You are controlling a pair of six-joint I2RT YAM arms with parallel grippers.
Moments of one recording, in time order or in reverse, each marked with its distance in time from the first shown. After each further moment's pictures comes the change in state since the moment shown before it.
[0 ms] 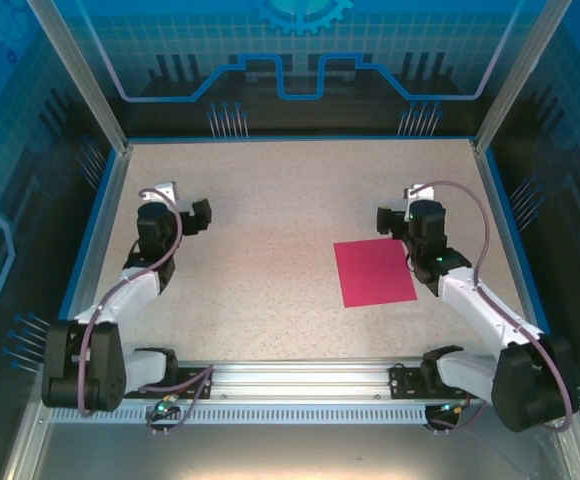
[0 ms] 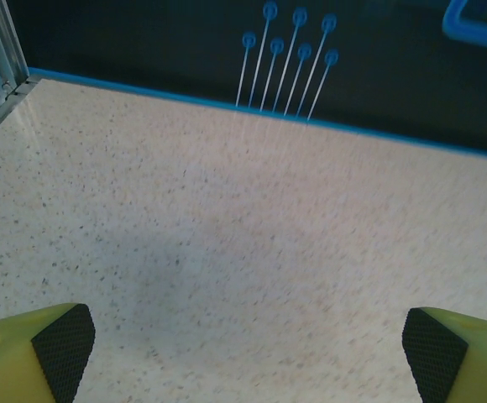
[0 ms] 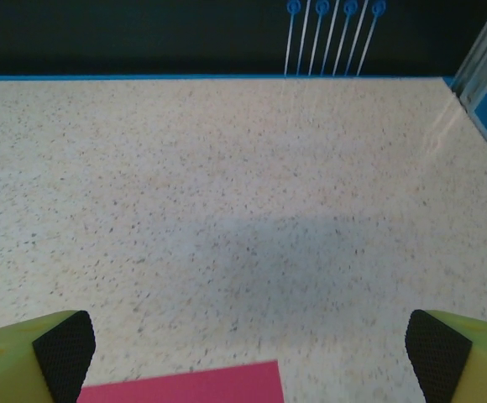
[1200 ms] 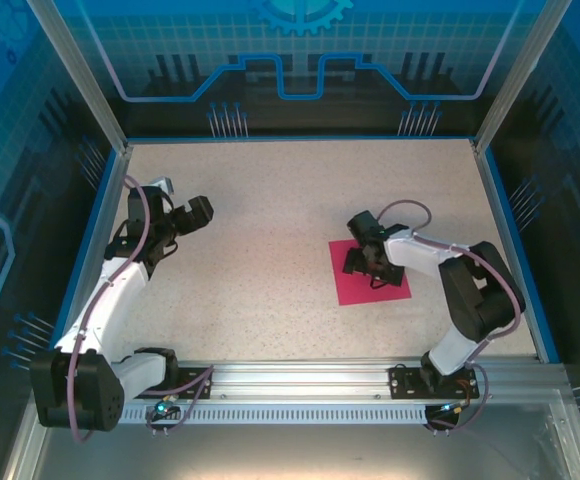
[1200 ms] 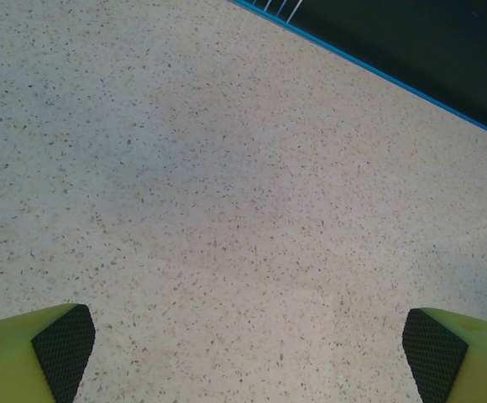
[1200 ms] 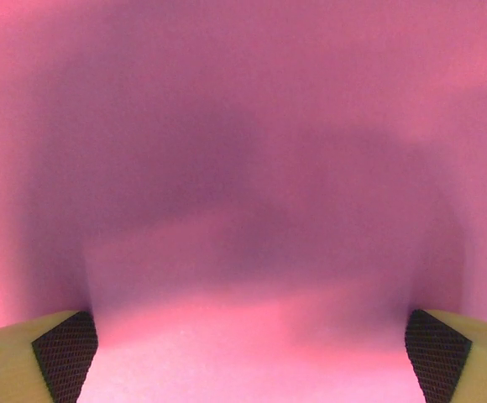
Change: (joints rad) left arm -0.004 -0.071 0.238 -0.586 0.138 -0.219; right arm 0.233 0.554 0.232 -0.545 -0.127 0.592
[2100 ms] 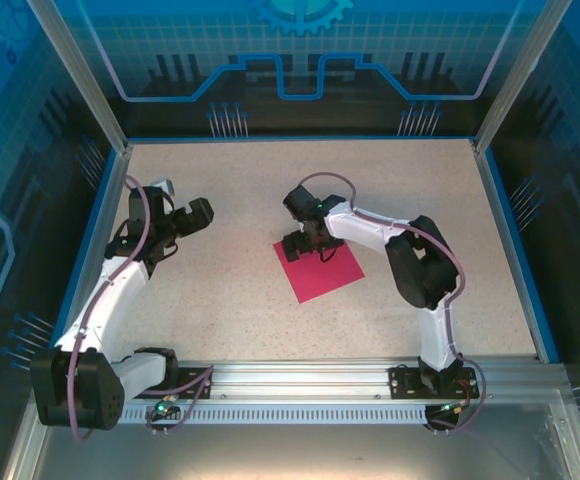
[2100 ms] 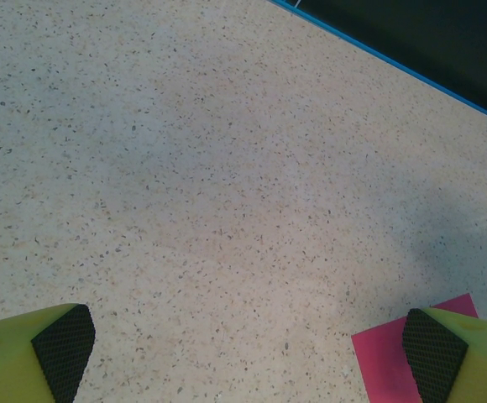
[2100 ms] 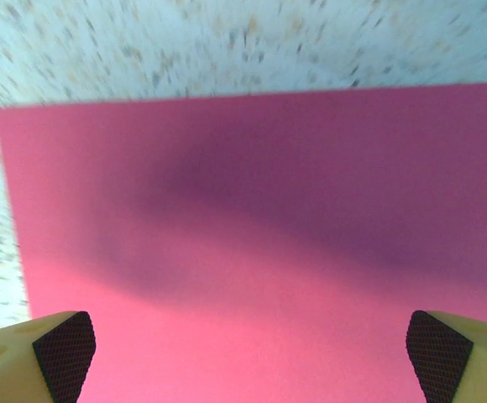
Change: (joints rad) left arm 0.000 0.006 0.004 -0.032 0.000 0.000; right arm 0.203 0.370 0.569 -0.134 -0.093 -0.435
